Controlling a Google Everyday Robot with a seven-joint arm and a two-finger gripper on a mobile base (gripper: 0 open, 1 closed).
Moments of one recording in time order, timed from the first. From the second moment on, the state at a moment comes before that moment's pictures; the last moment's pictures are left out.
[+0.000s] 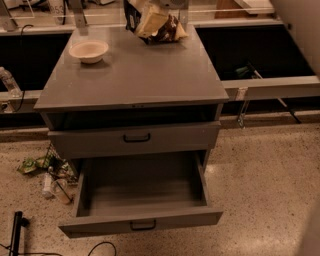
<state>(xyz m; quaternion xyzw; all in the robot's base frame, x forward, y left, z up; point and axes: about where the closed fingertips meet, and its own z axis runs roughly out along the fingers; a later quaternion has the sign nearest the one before) 0.668 0.041 1.059 -0.76 0.49 -0.04 0.43</state>
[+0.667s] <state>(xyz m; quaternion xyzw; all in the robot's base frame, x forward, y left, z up) 0.590 0.092 0.972 -0.69 0.56 0.09 0.45</state>
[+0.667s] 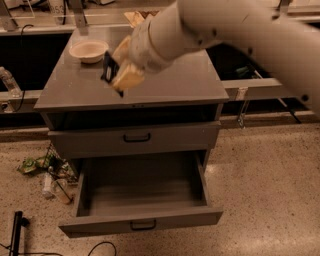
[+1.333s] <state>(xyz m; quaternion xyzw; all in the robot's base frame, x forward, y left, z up) 0.535 0.113 0.828 -0.70 0.60 0.15 0.35</state>
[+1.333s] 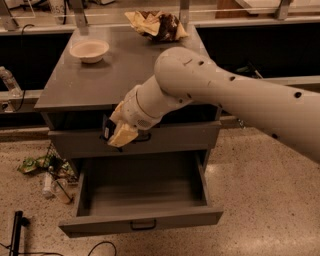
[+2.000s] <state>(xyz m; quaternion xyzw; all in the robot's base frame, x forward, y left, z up) 0.534 0.061 0.716 -0.65 0.66 0.17 0.34</state>
